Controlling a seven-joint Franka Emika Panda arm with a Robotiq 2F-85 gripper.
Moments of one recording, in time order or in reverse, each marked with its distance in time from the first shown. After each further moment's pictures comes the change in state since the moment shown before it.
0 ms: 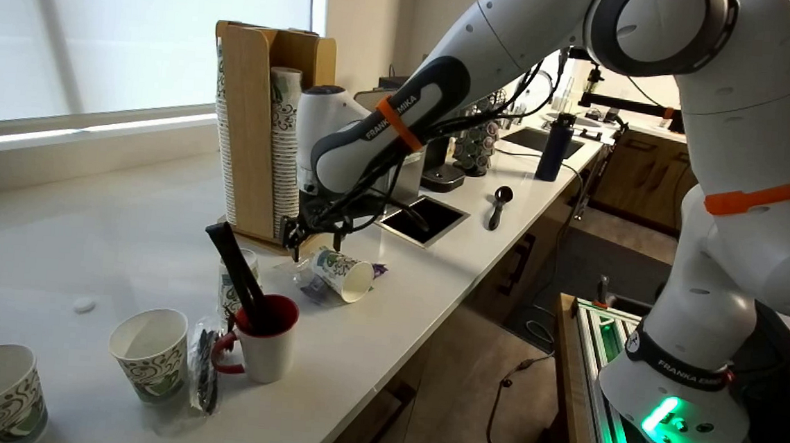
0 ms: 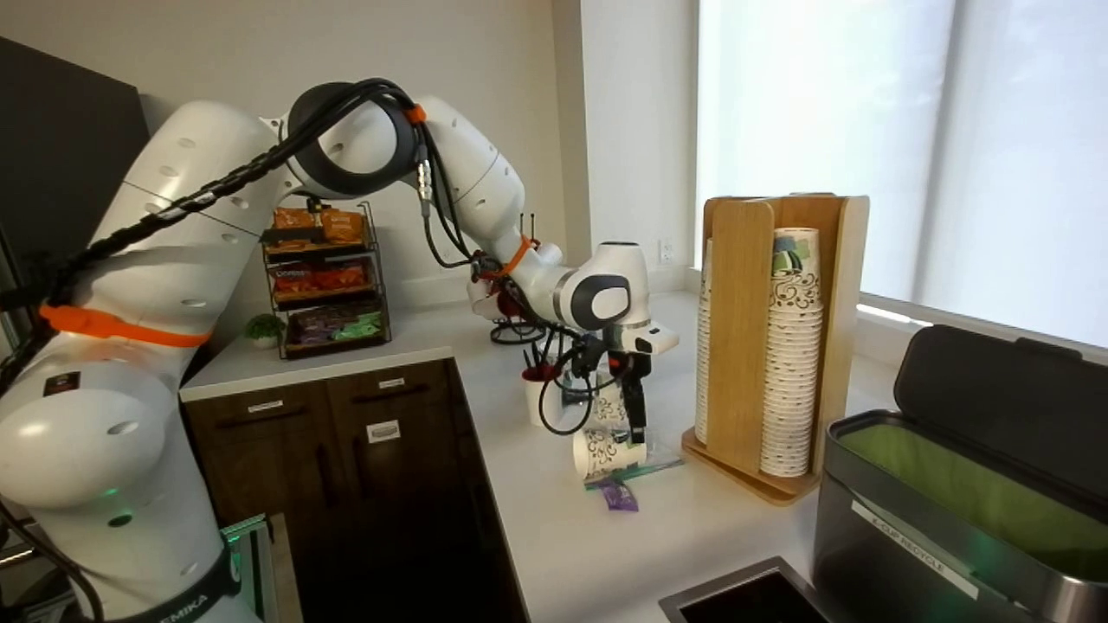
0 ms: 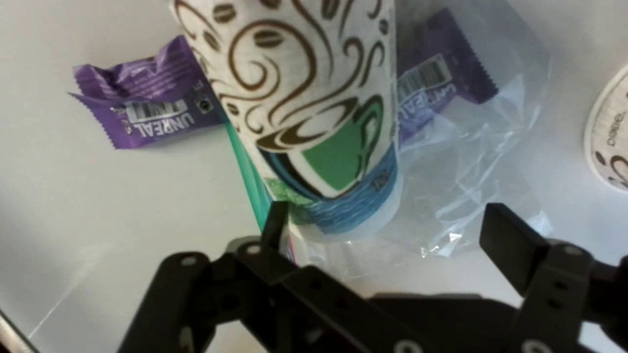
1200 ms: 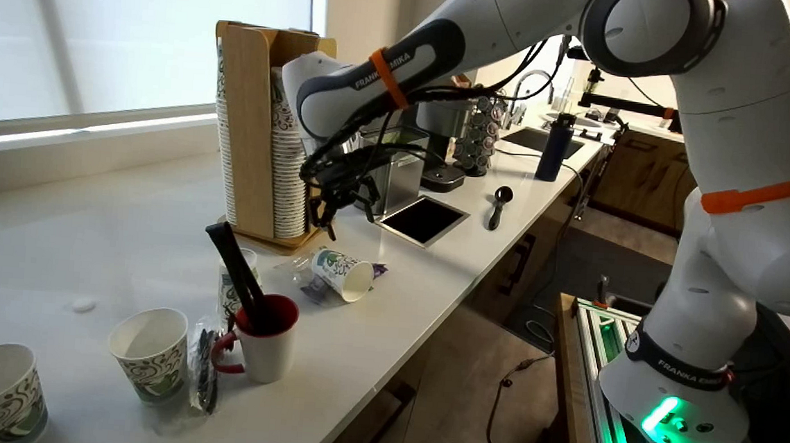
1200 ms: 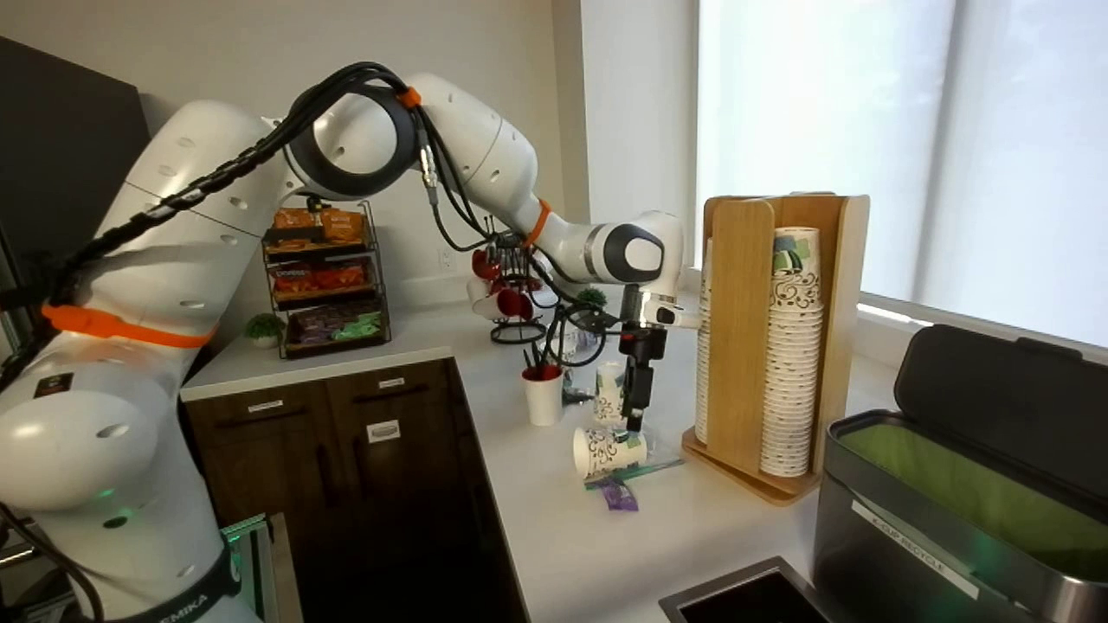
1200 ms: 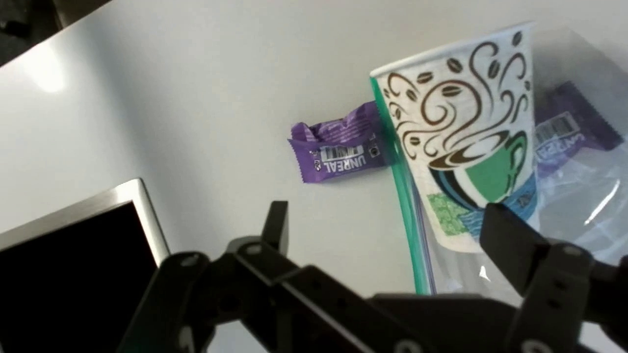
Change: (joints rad) arm -0.044 0.007 -0.013 0.220 -0.064 -0.571 -0.021
